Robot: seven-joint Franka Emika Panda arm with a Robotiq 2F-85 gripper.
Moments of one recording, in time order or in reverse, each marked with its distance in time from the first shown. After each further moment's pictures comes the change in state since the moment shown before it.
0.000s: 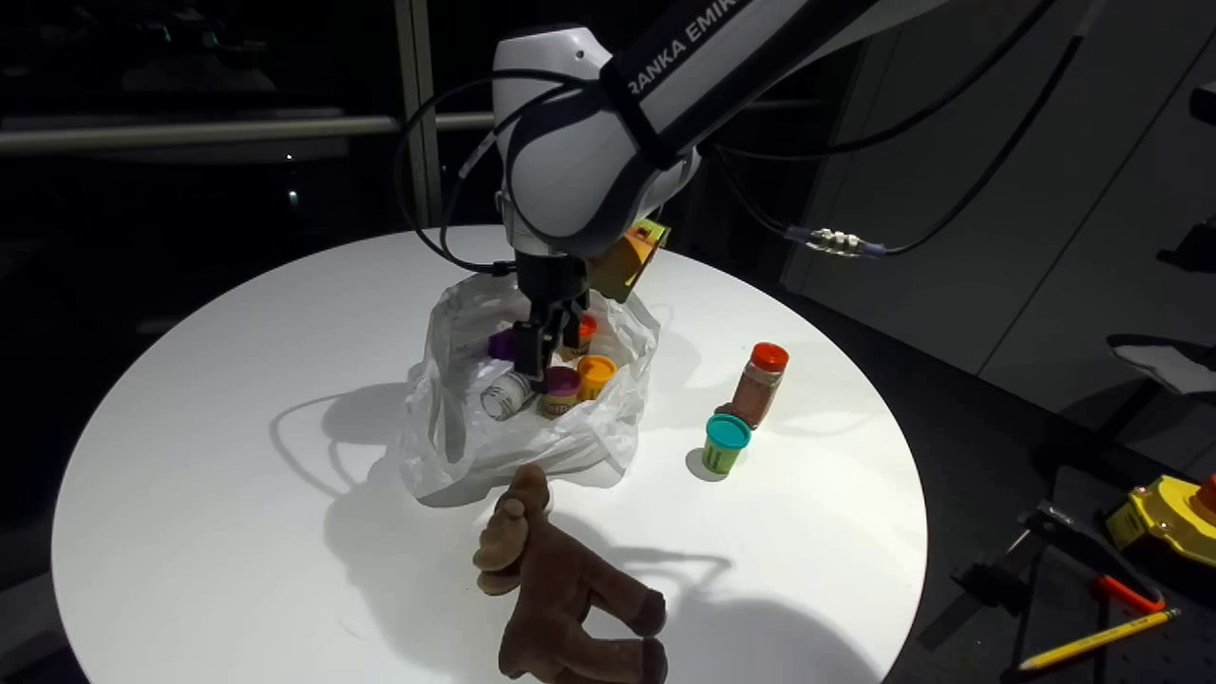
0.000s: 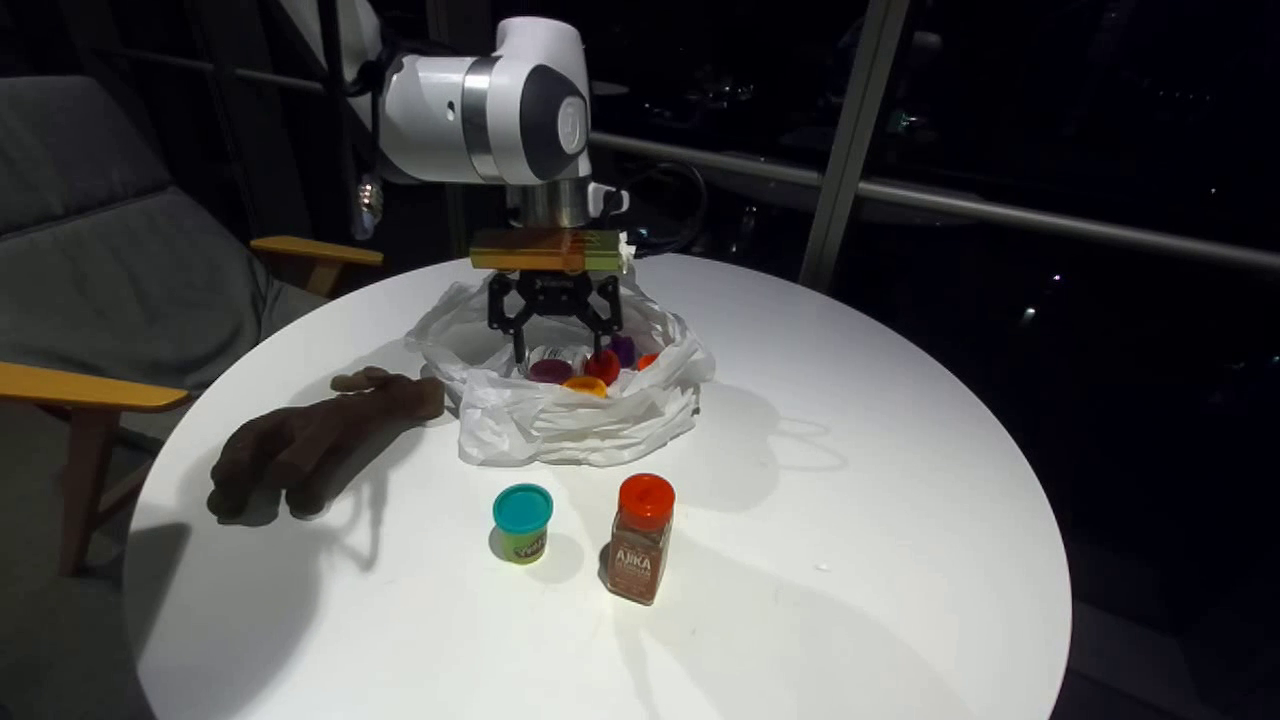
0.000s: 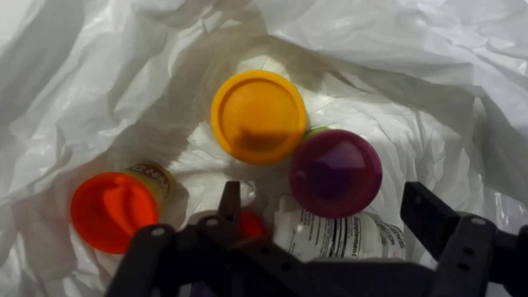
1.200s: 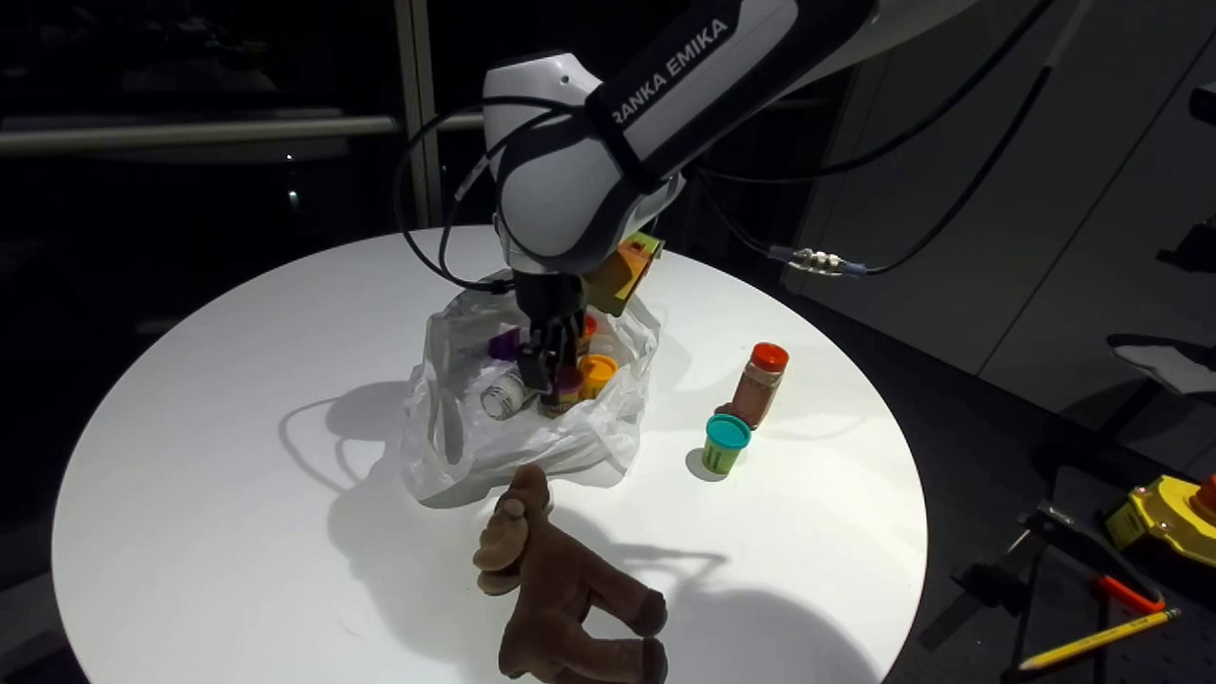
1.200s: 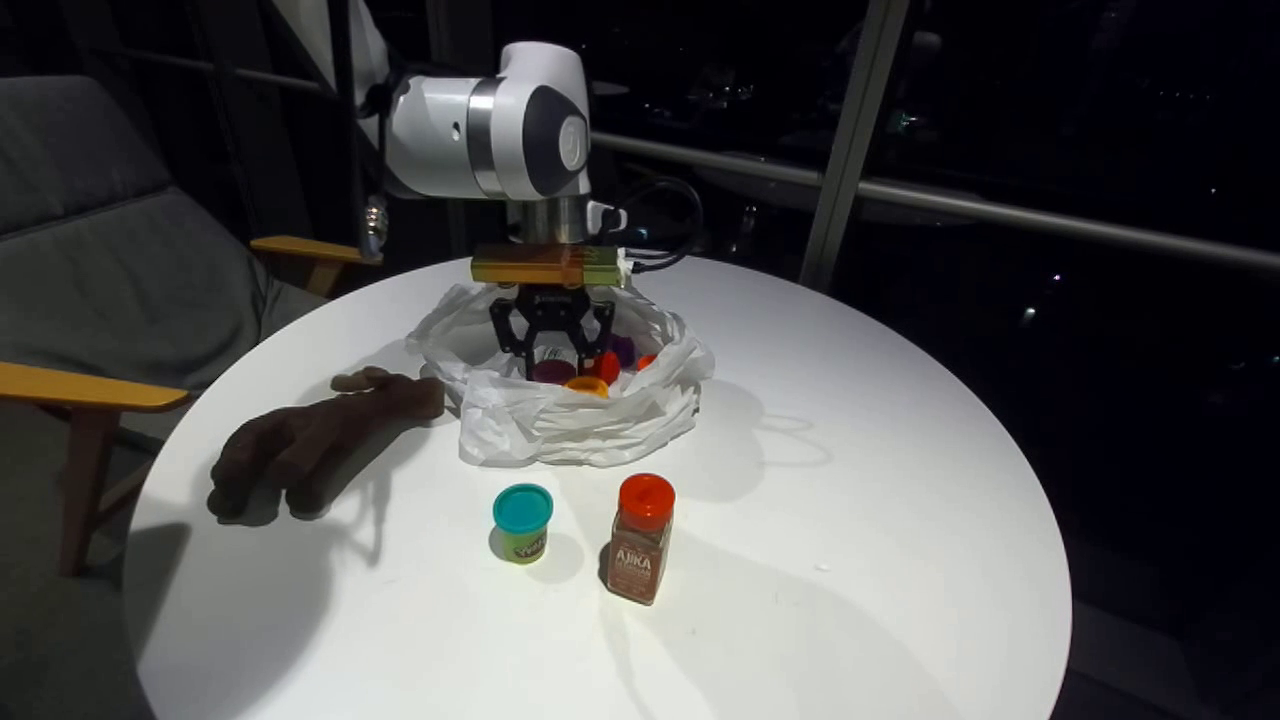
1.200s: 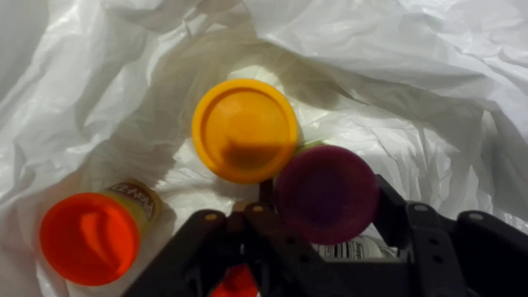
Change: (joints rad) arm 0.003 0.052 0.002 0.054 -0.004 -0.055 0.000
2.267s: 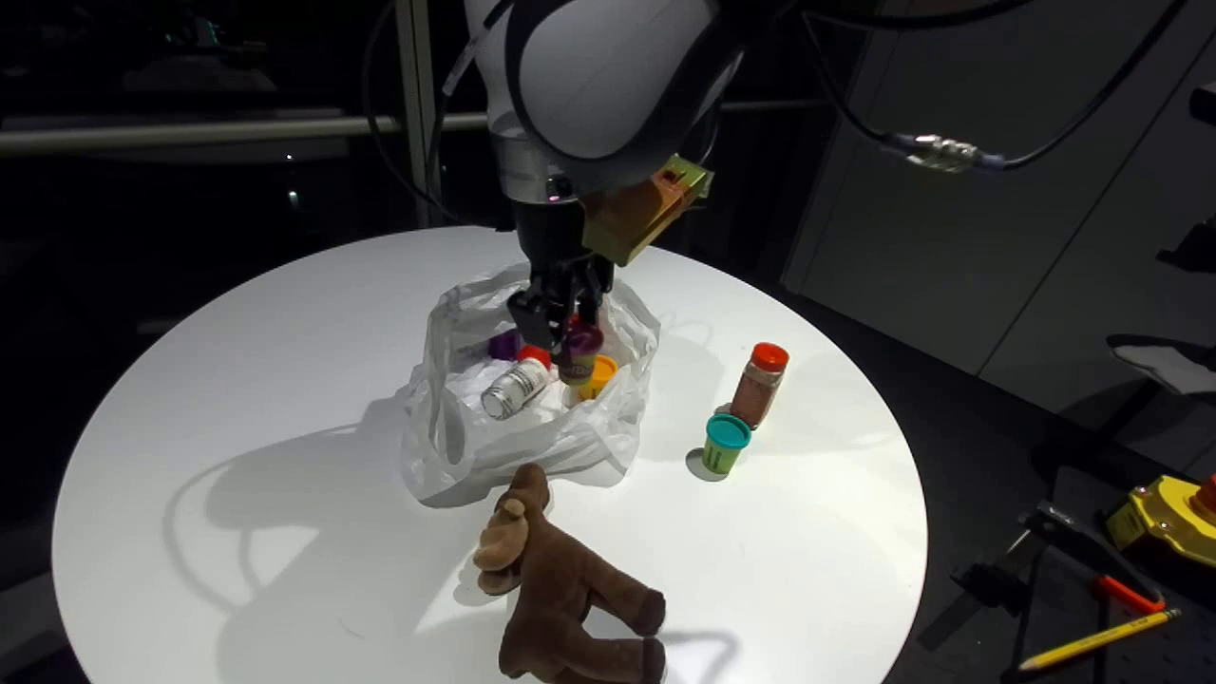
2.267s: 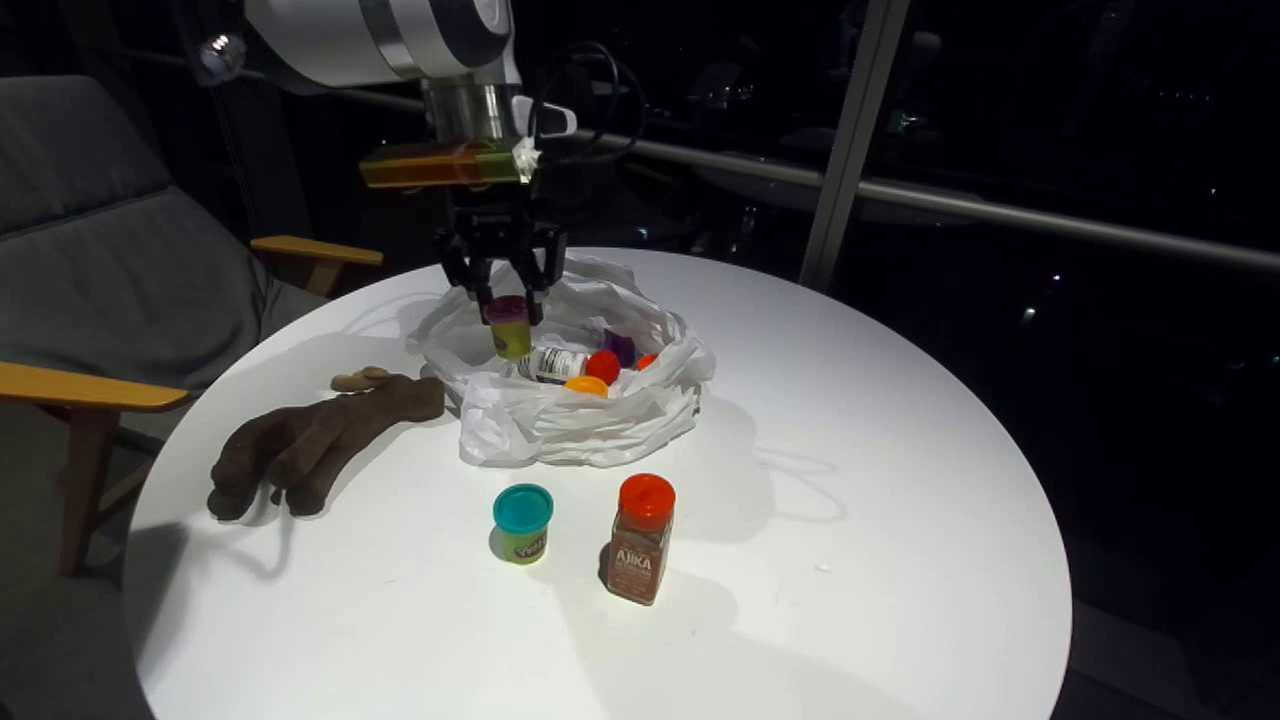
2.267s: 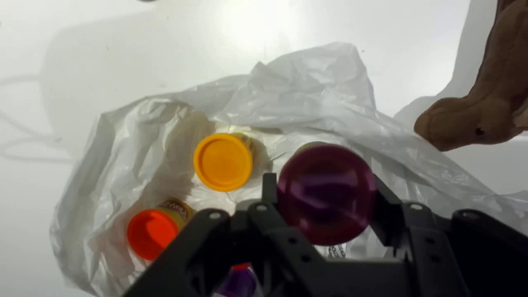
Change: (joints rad) arm 0.127 -0.309 -0.059 -0.286 -0.050 -0.019 0.326
